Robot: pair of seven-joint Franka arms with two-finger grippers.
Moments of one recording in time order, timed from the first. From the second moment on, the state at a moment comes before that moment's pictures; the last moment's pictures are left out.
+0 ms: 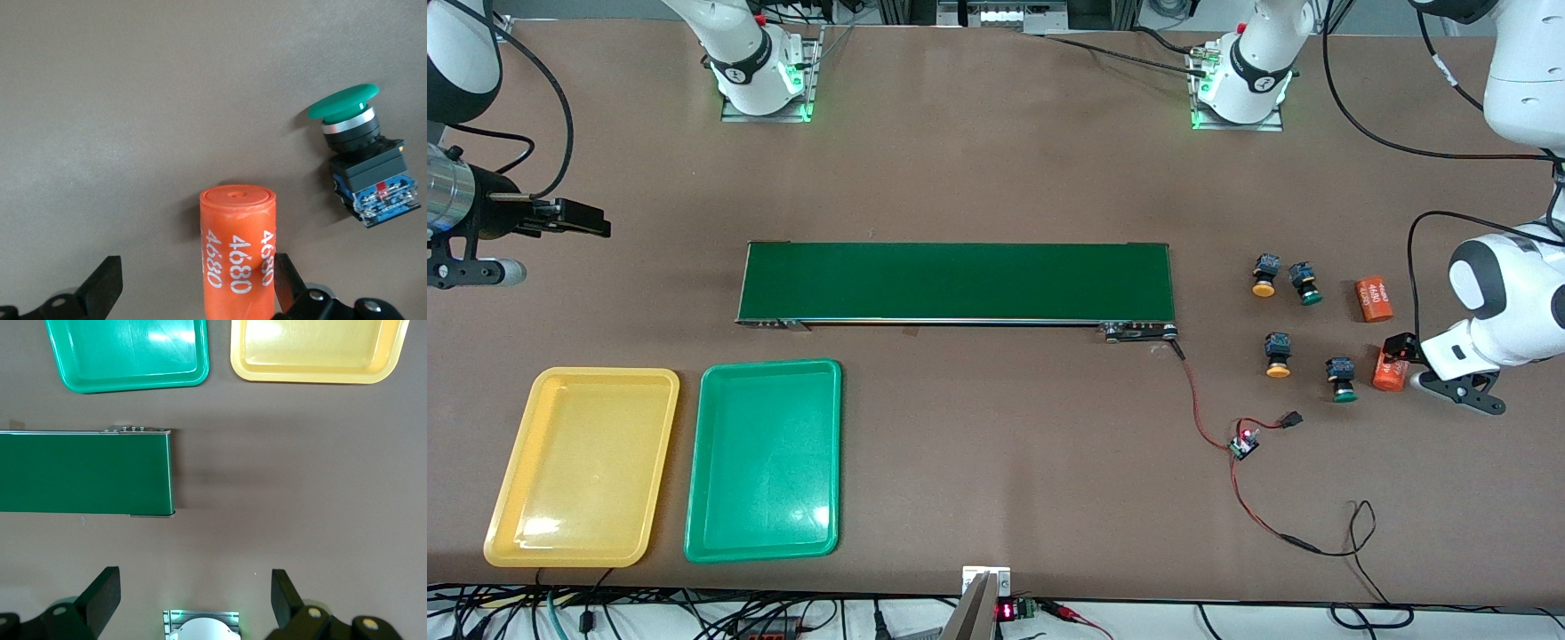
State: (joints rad) left arm 0.29 0.63 0.04 -1.78 0.08 2.42 0.69; right arm -0.03 0.14 -0.01 -1.58 0.00 1.47 -0.04
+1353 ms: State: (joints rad) left arm 0.30 0.47 -0.13 -1.63 0.08 1.83 0.81; right arm -0.02 -0.24 0.00 -2.20 0.00 1.81 -0.04
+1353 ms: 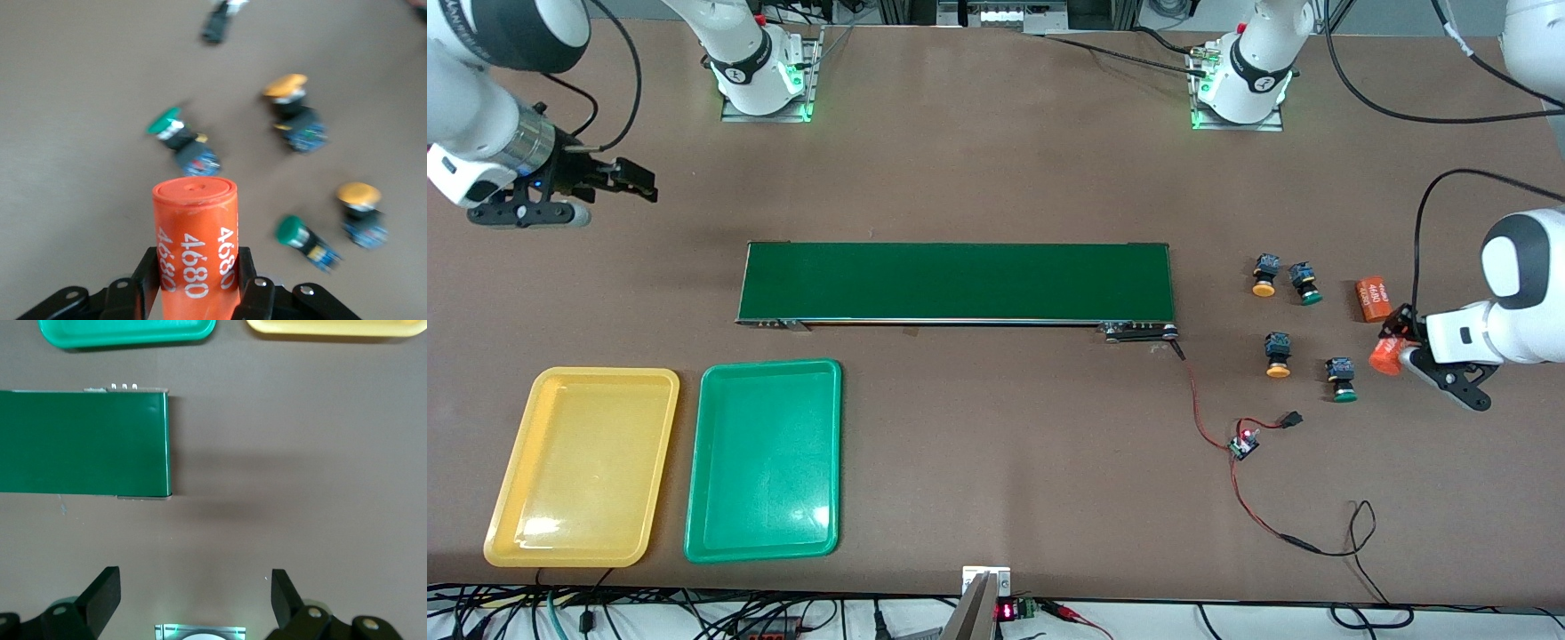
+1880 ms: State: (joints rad) left arm 0.30 0.47 -0.37 -1.62 0.08 1.65 0.85; right arm -0.02 -0.28 0.02 -2.26 0.00 1.89 -0.04
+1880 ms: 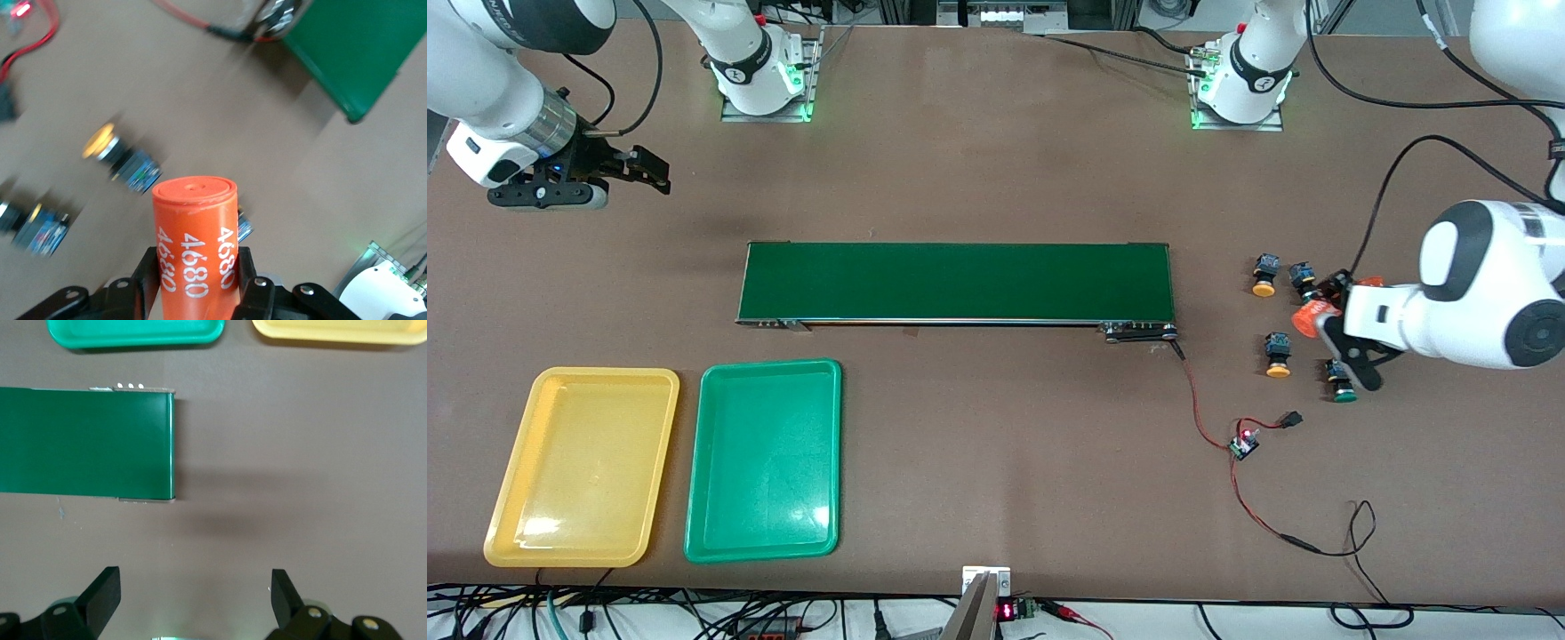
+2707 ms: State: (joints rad) left arm 0.11 0.53 -0.57 -1.76 0.08 1.88 1.04; right arm 0.23 -0.15 0.16 -2.23 0.01 2.05 0.39
